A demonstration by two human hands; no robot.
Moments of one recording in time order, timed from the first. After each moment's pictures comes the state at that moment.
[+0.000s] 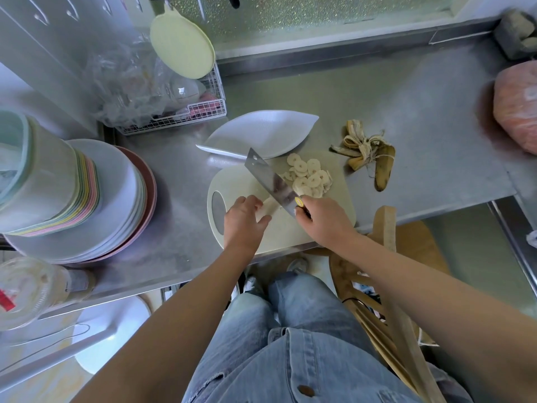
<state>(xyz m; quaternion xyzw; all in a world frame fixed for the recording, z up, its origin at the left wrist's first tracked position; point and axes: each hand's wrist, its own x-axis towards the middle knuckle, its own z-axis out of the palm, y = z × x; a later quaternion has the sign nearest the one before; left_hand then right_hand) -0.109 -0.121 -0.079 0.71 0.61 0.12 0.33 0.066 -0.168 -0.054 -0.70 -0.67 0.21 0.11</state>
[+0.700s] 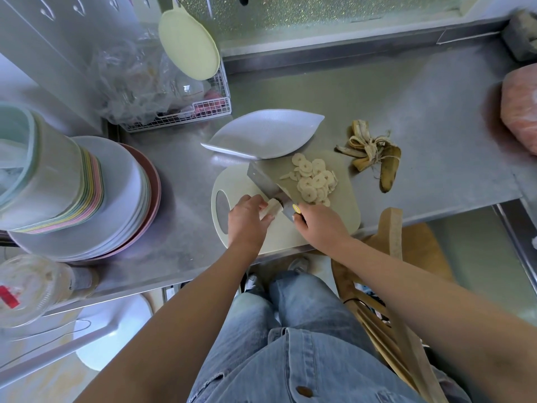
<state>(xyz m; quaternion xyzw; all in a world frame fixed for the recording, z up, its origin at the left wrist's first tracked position) -0.108 -0.117 -0.078 0.70 0.62 0.11 0.34 0.053 -0.167 -0.068 -0.71 -0.67 0.23 0.04</state>
